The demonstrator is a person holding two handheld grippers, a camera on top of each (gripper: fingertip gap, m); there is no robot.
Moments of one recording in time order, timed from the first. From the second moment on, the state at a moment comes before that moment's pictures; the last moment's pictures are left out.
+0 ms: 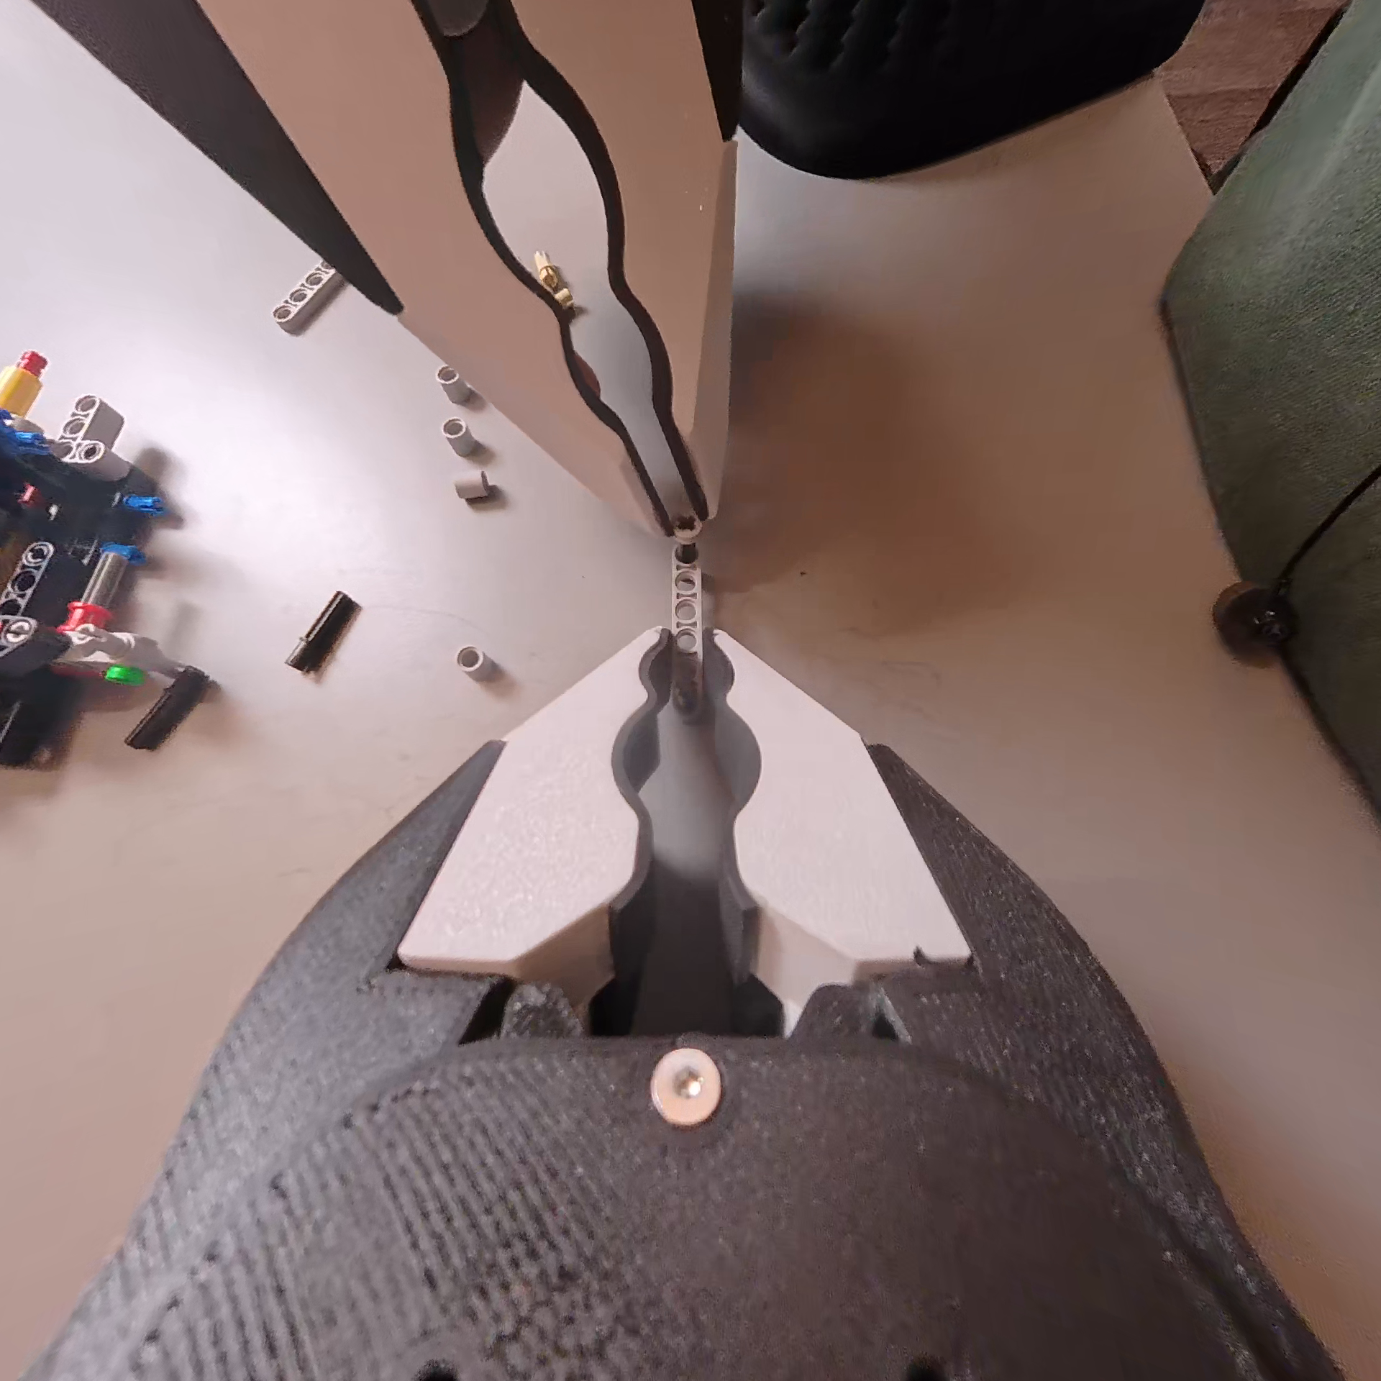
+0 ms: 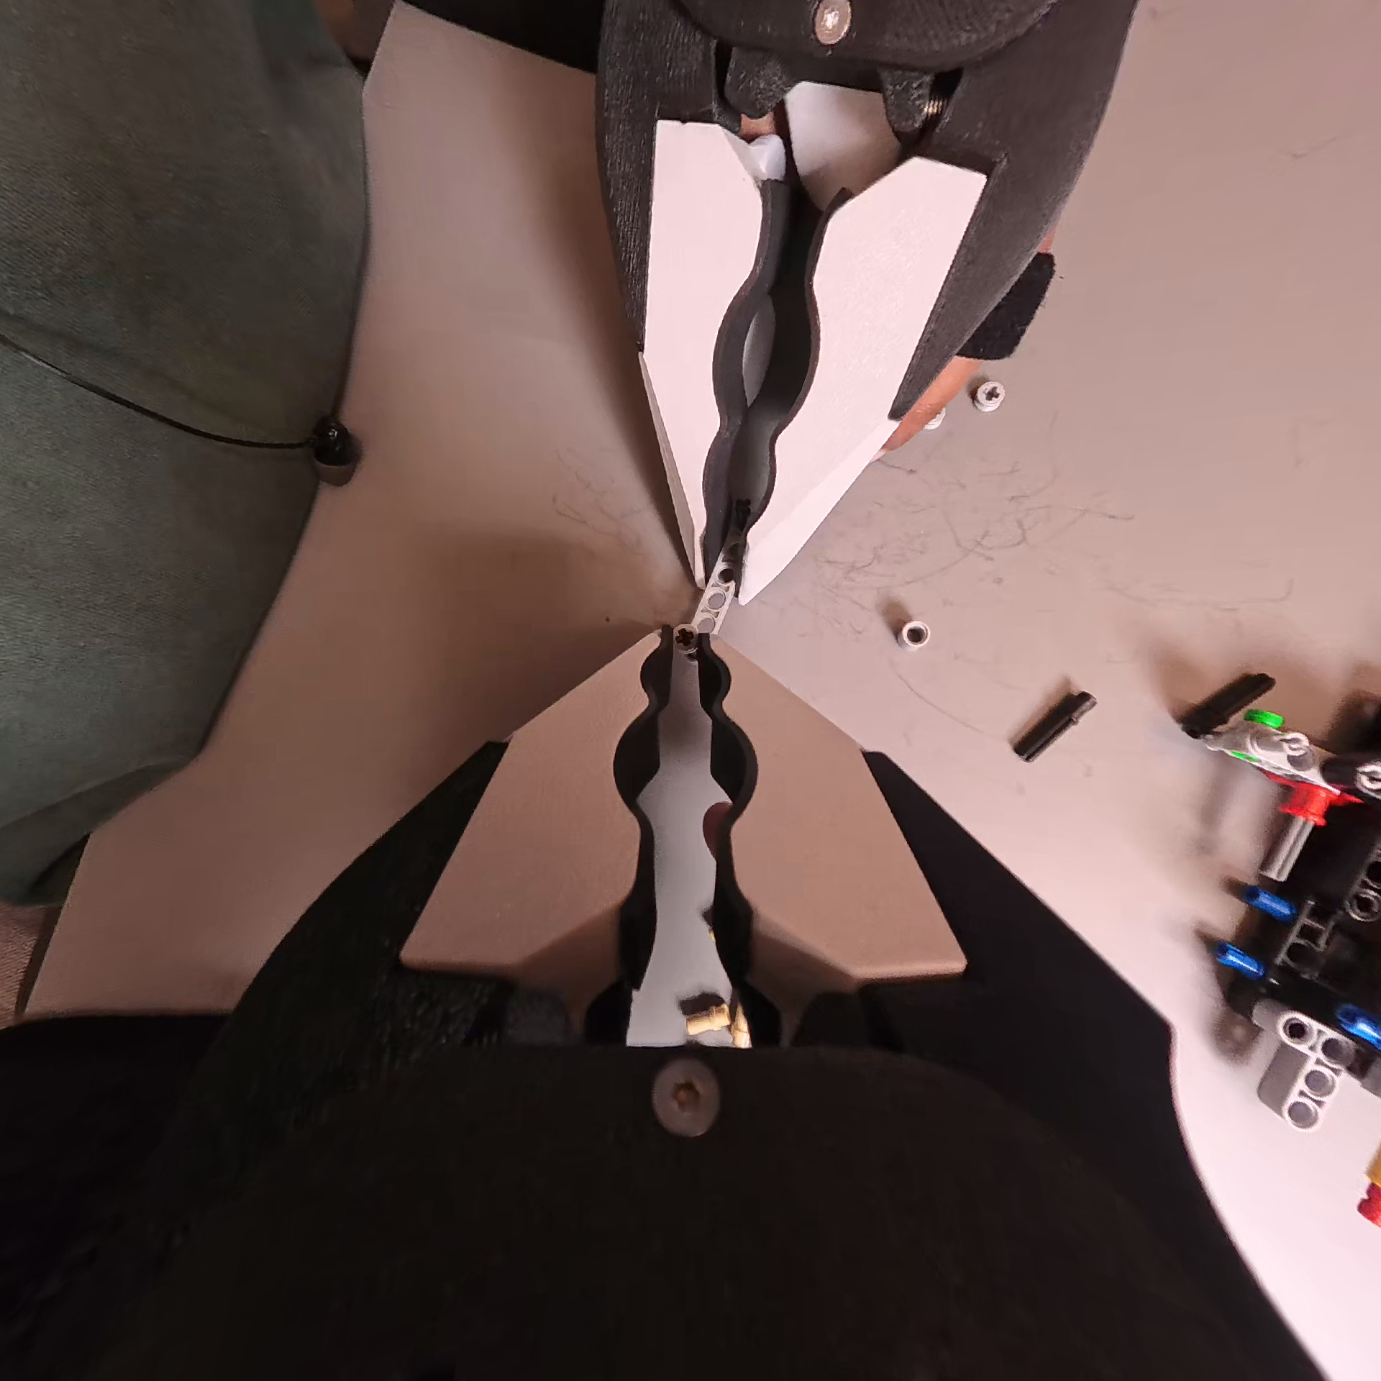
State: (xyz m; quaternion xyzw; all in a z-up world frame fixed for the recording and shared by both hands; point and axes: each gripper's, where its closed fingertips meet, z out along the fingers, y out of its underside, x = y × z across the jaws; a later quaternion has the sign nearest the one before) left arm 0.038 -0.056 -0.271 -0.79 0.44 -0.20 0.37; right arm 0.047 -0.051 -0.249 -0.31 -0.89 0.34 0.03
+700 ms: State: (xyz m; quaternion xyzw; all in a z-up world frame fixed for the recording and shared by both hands) left arm 0.039 -0.059 -0.271 -0.78 0.47 -0.21 0.37; right arm 0.050 -0.057 -0.251 -0.32 -0.90 0.29 0.02
